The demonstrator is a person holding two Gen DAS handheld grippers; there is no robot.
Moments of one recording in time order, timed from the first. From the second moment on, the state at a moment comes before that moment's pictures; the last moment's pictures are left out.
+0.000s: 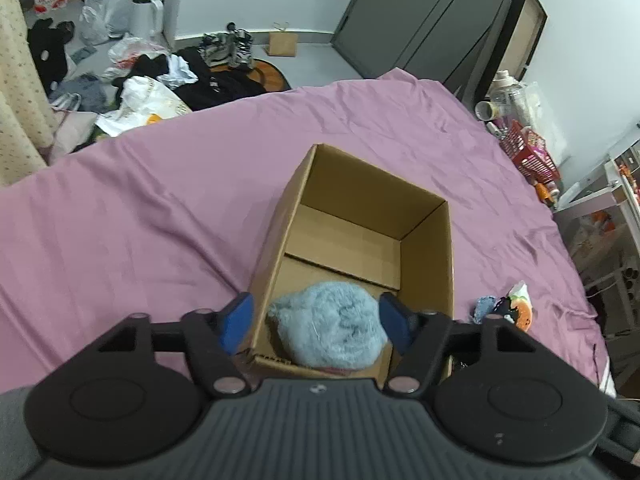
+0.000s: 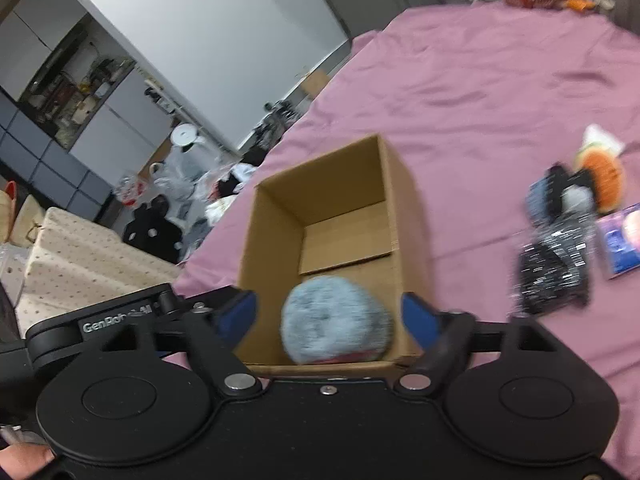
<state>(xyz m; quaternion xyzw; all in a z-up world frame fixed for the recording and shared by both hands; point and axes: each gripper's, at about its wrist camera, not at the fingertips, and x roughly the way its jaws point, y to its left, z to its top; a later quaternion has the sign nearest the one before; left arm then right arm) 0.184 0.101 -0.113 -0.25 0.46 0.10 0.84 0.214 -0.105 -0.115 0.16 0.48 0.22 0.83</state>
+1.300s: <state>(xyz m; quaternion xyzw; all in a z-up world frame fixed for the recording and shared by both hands) 0.166 -0.020 -0.047 -0.15 0.41 0.03 0.90 0.190 -0.269 -0.042 0.18 0.35 0.15 0.91</state>
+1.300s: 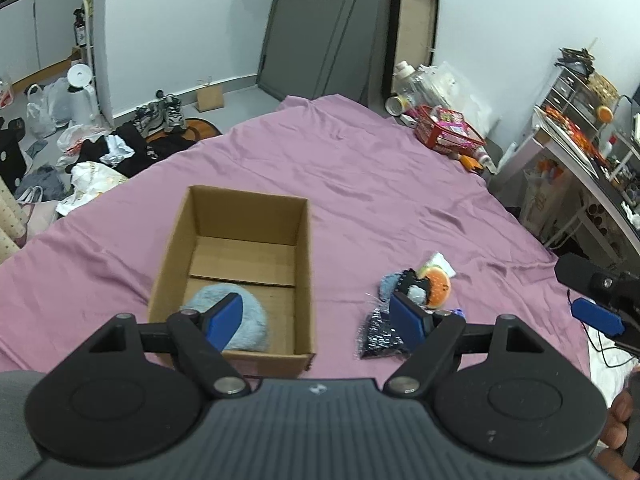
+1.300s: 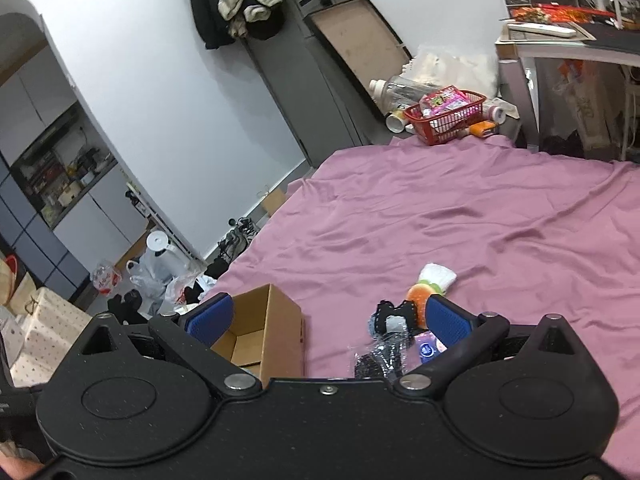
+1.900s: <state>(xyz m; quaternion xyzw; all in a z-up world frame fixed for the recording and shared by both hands) 0.190 -0.076 -0.060 -0.12 0.41 0.02 0.90 0.201 -0.317 -0.058 0.20 0.36 0.13 0.90</state>
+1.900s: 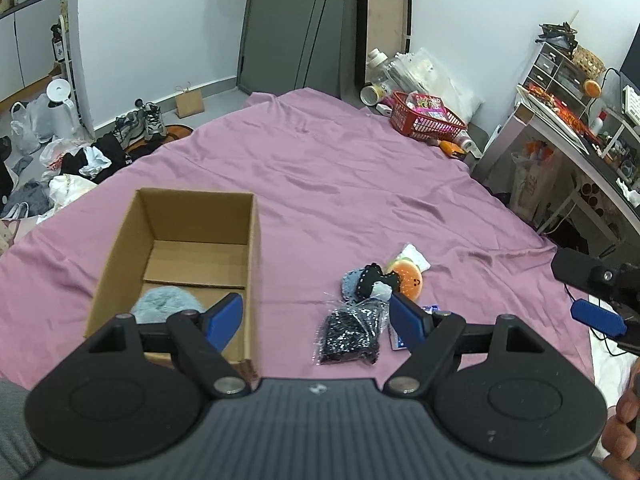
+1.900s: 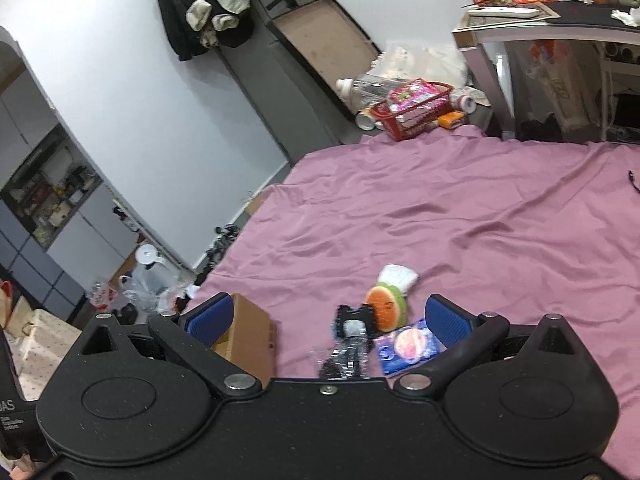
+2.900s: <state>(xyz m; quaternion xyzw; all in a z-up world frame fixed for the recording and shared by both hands) 0.260 -0.116 -0.158 -0.15 0.49 0.00 0.86 0.262 -0.348 -0.144 0.30 0.46 0.05 0.83</state>
